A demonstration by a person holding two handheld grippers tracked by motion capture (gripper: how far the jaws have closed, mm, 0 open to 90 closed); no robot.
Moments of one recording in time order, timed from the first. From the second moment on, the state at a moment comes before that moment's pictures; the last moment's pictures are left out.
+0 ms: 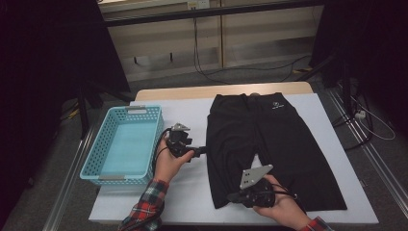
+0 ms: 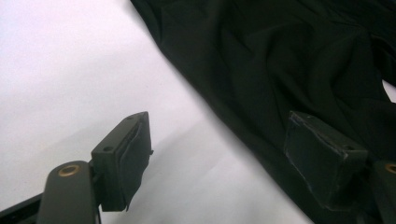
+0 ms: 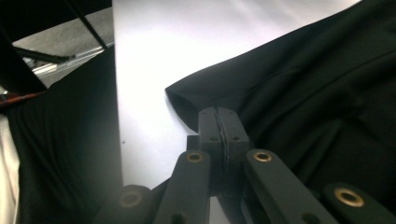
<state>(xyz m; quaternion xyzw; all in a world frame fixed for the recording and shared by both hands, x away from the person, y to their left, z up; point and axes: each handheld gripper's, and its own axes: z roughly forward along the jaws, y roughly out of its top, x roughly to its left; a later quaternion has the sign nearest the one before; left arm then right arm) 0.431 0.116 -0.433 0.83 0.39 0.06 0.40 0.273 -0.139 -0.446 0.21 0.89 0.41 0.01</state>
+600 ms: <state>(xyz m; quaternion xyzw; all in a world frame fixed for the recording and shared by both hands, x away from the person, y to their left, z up) 0.432 0.120 -0.432 0.83 0.39 0.06 0.40 0.269 -0.093 -0.452 0.16 0.89 0.42 0.05</state>
